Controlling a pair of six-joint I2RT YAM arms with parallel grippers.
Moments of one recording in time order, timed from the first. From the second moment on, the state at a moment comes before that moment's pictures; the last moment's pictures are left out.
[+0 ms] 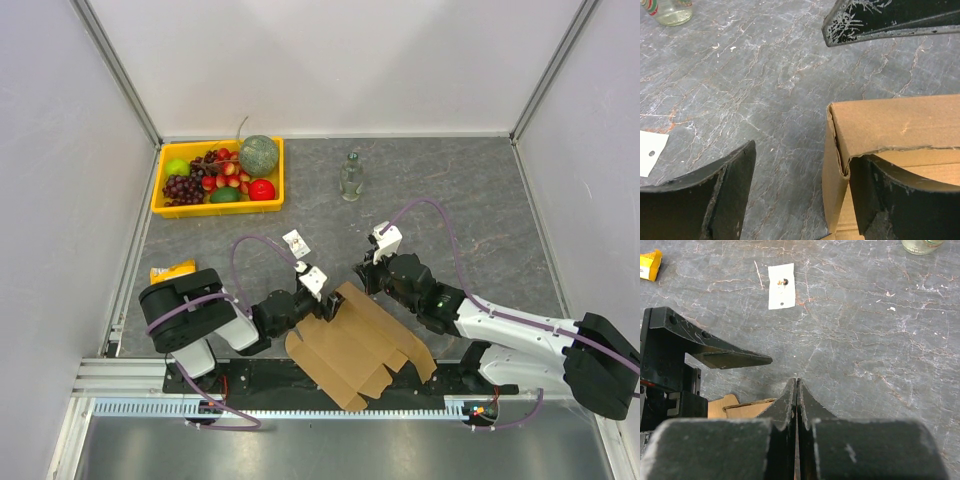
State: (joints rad) left arm -1.06 1.67 0.21 1.32 -0.23 -0.06; right arm 0.93 1.09 0.48 0.25 0.24 0.30
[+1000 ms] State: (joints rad) left arm -0.96 1.85 0.37 1.37 -0.26 0.02; right arm 0.93 1.04 0.48 0.22 0.27 0.28
